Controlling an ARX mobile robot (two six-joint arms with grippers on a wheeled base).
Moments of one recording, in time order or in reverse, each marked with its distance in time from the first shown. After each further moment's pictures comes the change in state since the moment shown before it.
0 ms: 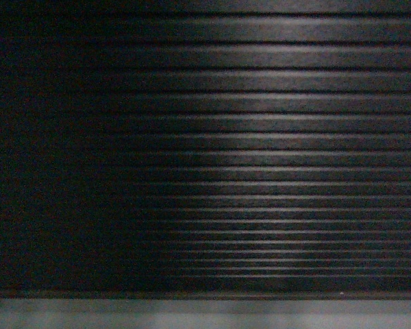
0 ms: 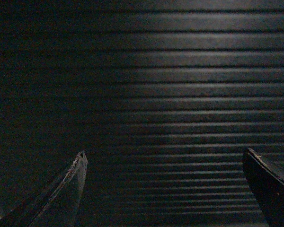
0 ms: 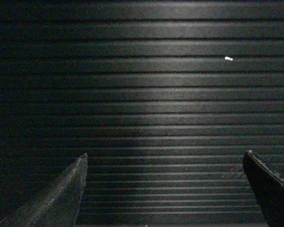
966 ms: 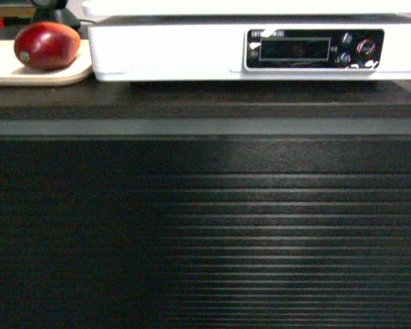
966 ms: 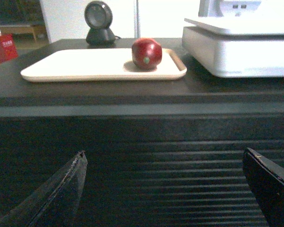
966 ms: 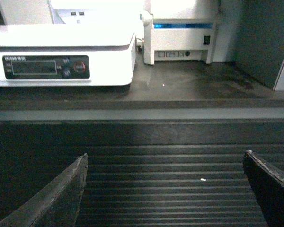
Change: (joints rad) left arm 0.000 0.000 0.000 0.004 0.000 0.000; right arm 0.000 0.000 0.000 0.004 -0.001 -0.001
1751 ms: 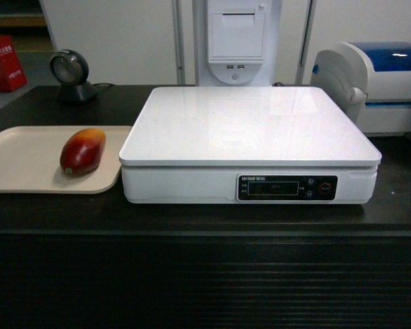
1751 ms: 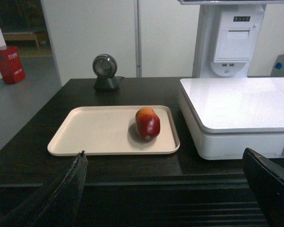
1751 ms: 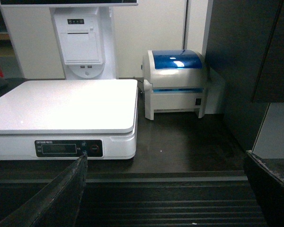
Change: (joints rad) left arm 0.000 0.000 0.000 0.002 0.000 0.000; right arm 0.000 0.000 0.000 0.000 0.001 0.001
